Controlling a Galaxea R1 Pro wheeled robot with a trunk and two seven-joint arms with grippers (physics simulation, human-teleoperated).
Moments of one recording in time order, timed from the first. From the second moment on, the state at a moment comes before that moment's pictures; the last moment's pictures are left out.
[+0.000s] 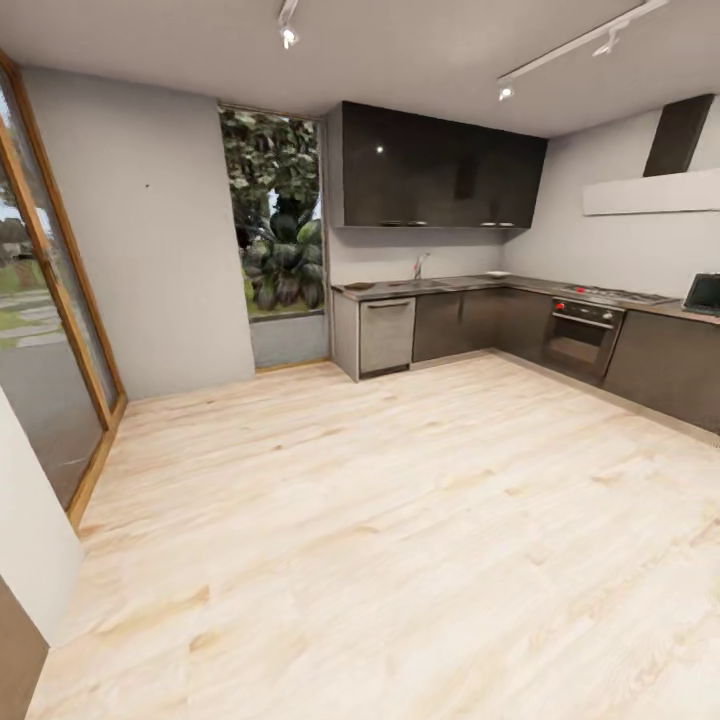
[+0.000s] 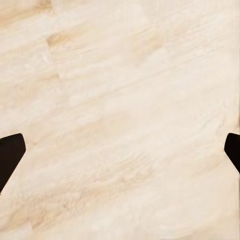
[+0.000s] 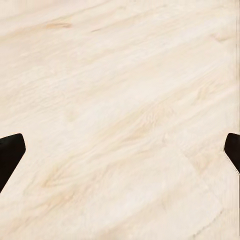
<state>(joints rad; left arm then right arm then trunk) 0.00 0.07 0.01 -0.56 0.05 -0.19 -0.01 -0.02 0.01 -0.06 -0.60 0.01 -0.34 -0.03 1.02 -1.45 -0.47</state>
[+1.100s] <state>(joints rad) 0.00 0.07 0.01 -0.56 0.05 -0.19 -0.01 -0.02 0.02 -0.06 -0.60 0.01 -0.34 -0.03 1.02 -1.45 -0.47</state>
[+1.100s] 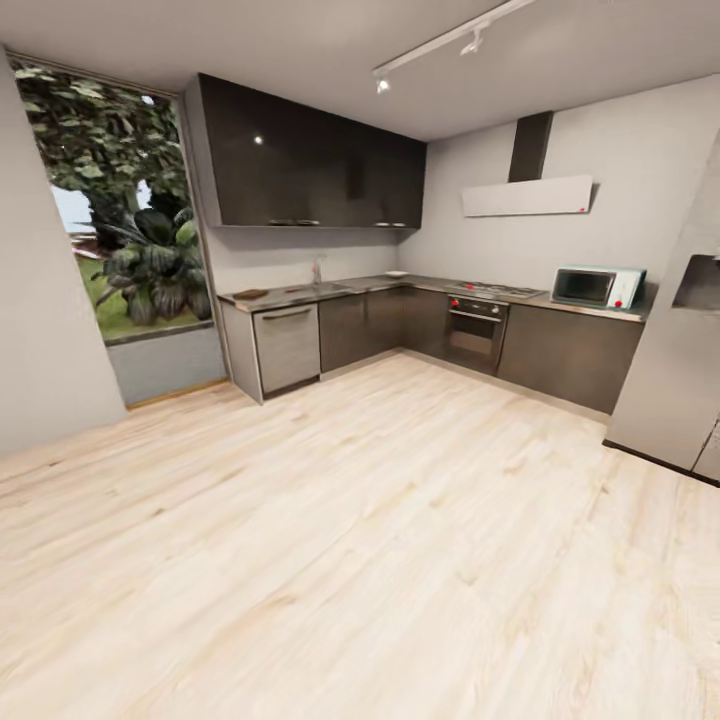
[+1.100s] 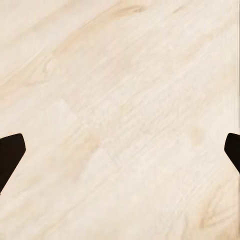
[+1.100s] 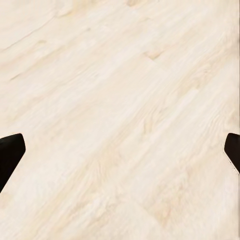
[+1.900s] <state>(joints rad) 0.00 0.07 0.01 -0.56 0.05 -0.19 -0.01 -0.02 0.02 -0.06 -0.60 0.01 -0.34 -0.03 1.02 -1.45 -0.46</state>
